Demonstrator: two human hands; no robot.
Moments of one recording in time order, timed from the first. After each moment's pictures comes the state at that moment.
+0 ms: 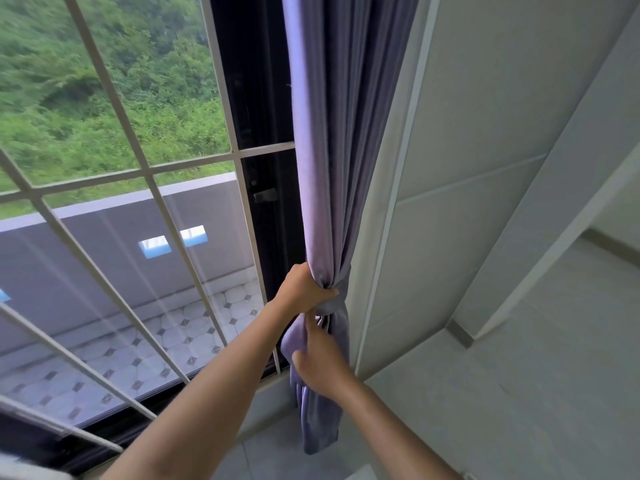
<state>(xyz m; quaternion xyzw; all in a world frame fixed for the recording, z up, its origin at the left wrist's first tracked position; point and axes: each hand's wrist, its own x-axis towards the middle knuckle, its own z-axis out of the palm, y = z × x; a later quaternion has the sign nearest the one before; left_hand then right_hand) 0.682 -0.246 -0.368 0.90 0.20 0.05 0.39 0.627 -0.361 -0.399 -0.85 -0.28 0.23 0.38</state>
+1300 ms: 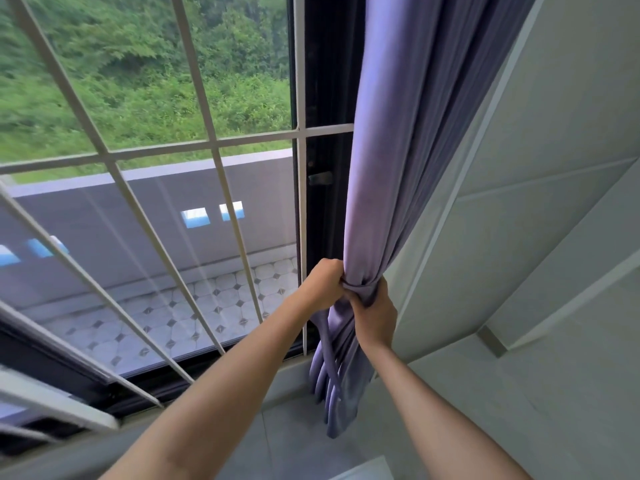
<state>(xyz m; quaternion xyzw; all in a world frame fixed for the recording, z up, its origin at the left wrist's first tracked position) 0.663 -0.209 -0.383 0.96 0.14 0.02 0.24 0.687 -0.325 -0.451 -0.83 -0.11 0.00 0.54</state>
